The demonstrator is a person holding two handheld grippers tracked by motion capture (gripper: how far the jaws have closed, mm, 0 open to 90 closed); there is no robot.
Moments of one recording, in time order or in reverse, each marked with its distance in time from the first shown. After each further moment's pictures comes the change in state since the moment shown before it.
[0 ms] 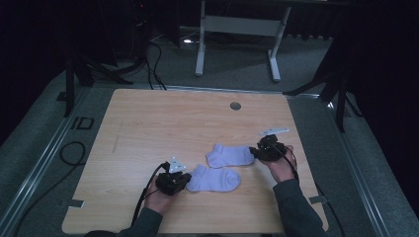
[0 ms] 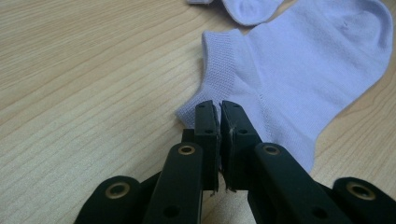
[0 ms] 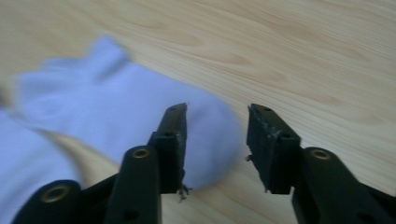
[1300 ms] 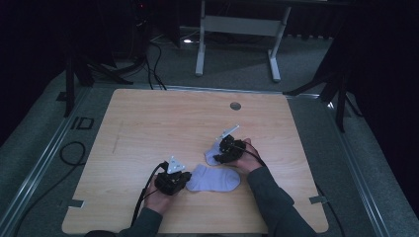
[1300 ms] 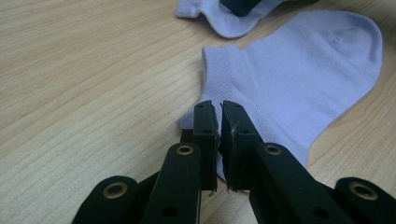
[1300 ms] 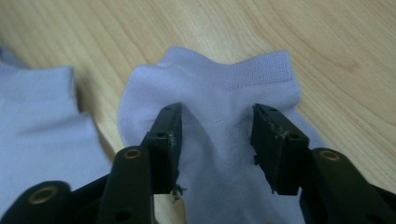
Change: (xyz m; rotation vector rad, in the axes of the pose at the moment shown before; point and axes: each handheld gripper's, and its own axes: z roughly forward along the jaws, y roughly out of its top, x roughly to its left) left arm -0.001 0.001 -0.006 -0.047 0.007 0.002; right arm 0.074 0.037 0.083 0.160 0.228 -0.328
